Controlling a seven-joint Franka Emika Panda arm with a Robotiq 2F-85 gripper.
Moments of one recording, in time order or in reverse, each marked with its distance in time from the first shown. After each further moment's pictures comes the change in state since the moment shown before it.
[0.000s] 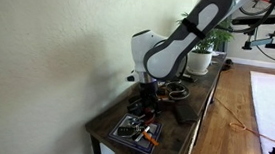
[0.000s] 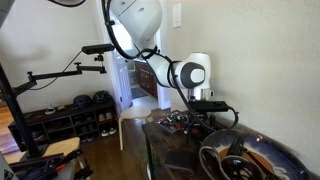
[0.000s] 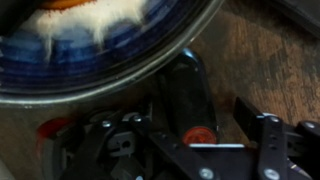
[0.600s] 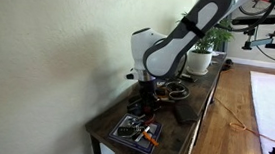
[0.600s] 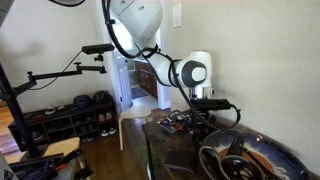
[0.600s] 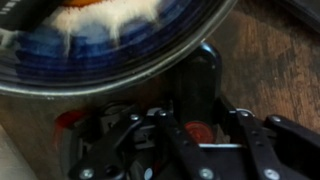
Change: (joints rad) arm -0.001 -0.002 -0.003 0.012 0.000 0.010 -0.021
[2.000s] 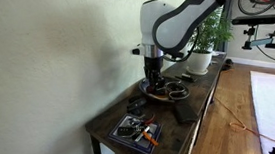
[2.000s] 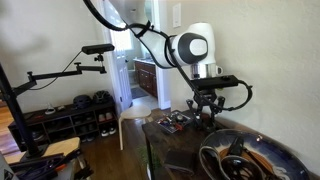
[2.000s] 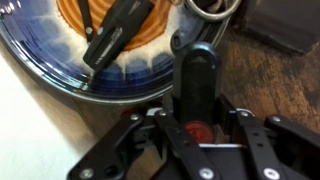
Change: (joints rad) arm 0.001 -0.204 -0.051 -0.098 0.014 0.000 0.053
